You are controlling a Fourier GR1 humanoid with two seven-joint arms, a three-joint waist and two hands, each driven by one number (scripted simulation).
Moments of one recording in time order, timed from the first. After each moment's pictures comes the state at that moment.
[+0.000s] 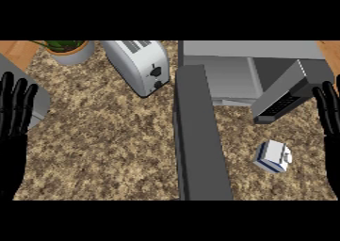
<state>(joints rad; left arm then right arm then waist) 0.00 0.12 0.03 -2.10 -0.03 0.00 -0.01 0.01 -0.11 -0.02 -2.10 -0.01 -0.04 0.02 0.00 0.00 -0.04</state>
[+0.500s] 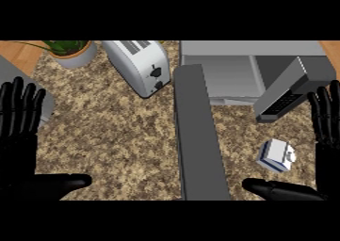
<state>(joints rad) 0.02 0.07 0.06 -2.03 0.03 0.02 -0.01 0.05 -0.04 0.07 -2.15 0.15 -0.13 0.05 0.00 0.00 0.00</state>
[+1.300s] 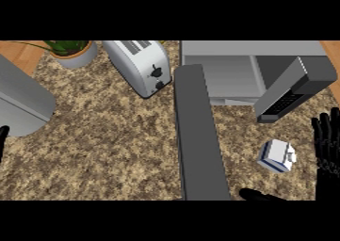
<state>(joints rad) 0.29 0.07 0.14 -2.23 0.19 -0.10 0.02 0.24 -0.01 0.15 -2.21 0.28 -0.22 0.07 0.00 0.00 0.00</state>
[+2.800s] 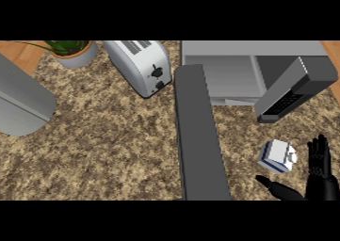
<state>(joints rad) 0.48 0.02 0.36 -2.33 0.37 -0.34 0.00 0.23 -0.04 -0.17 -1.50 0.04 -0.20 -0.45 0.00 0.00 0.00</state>
